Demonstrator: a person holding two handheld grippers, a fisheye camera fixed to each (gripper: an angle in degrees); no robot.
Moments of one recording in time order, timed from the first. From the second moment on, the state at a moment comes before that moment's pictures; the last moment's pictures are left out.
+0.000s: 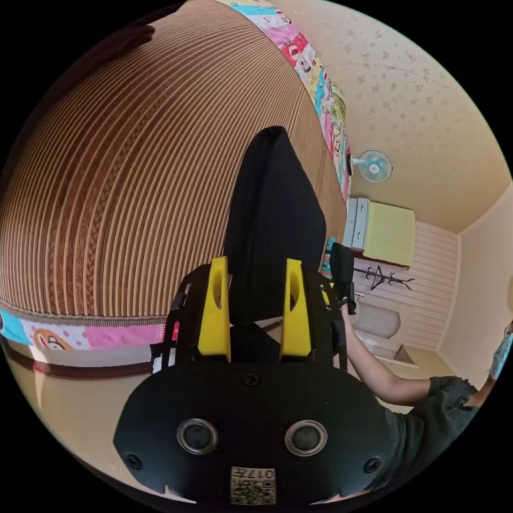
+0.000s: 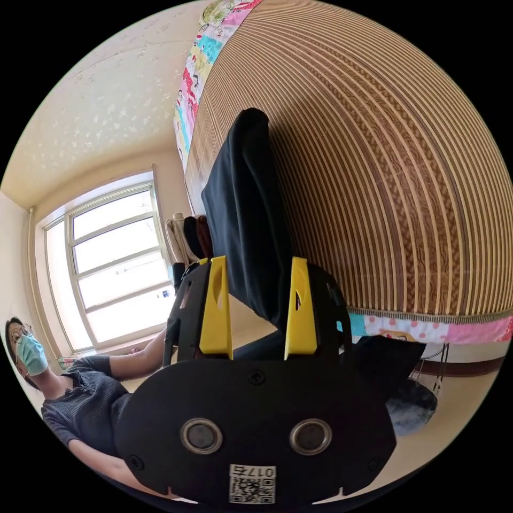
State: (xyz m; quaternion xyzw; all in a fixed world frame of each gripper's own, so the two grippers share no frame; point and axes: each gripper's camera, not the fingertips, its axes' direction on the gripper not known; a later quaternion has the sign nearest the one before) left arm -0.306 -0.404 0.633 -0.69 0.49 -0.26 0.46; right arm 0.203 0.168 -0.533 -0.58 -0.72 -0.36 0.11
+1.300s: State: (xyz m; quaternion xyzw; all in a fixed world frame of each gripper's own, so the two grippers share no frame) left arm -0.338 -0.262 0.598 -0.90 0.27 -0.15 0.31; right arm 0.128 0.218 -0.650 -0.51 -0.57 -0.64 0.13
